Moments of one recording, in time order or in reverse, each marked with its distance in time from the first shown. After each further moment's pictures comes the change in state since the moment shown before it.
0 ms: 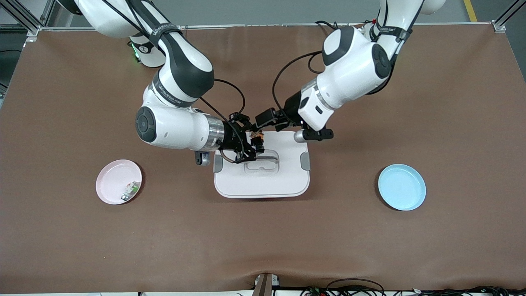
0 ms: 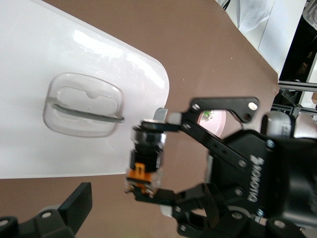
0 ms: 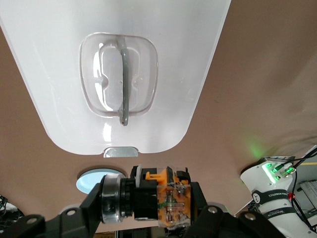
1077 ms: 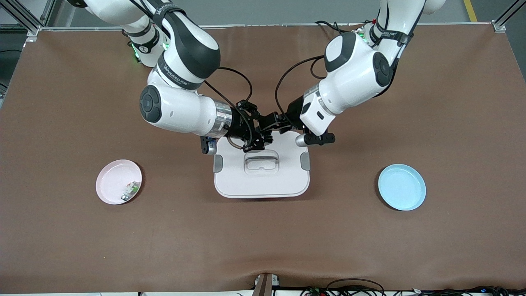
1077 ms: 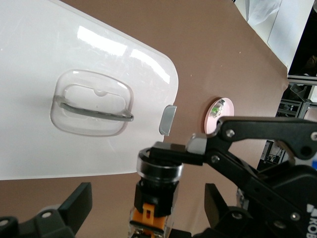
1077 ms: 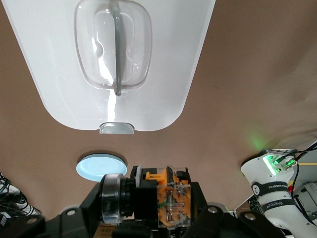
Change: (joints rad) left arm -0.009 0.012 -0.002 -0.008 0.000 -0.003 0.012; right arm 0.040 -0.036 0.001 -0.006 0.001 0.033 0.032
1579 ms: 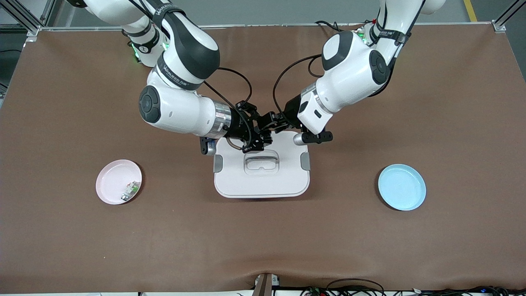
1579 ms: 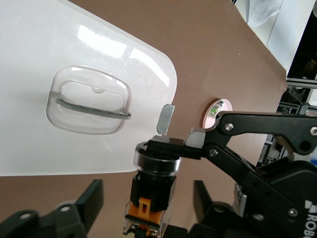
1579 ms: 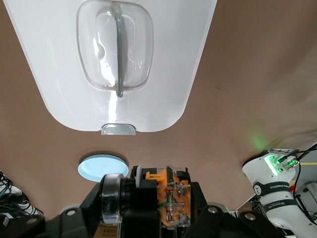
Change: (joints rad) left arm -0.006 0.001 0.000 -0.001 0.000 0.013 -0.029; right arm 0.000 0.000 -0.003 -0.001 0.000 0.004 0.005
